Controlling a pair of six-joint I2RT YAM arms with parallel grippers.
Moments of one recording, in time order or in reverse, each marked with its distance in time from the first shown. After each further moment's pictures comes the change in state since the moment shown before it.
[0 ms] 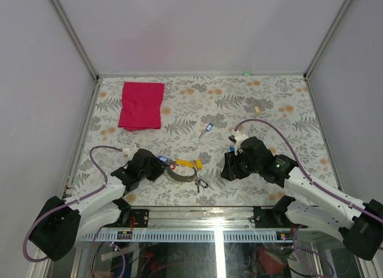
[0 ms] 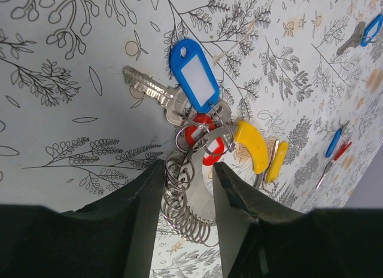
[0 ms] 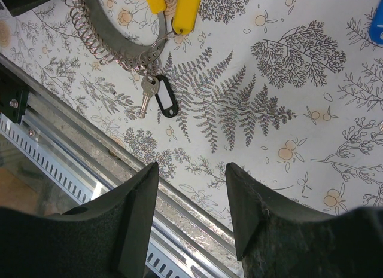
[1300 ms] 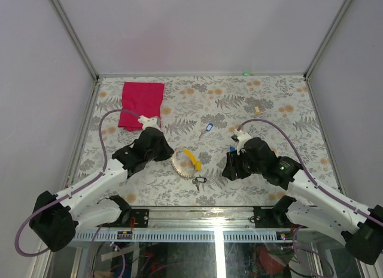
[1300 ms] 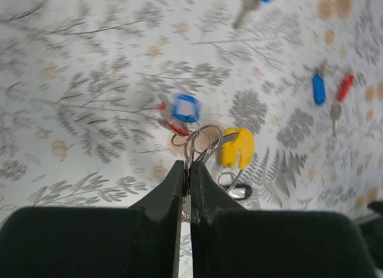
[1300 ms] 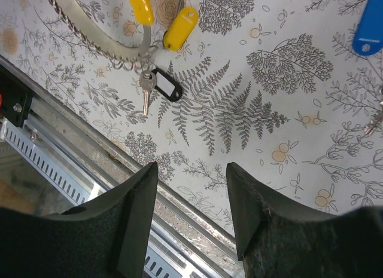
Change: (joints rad) left arm -0.060 0.074 0.400 -0.253 -0.025 0.476; right arm 0.000 -0.041 0.000 -0.005 0.018 -0.014
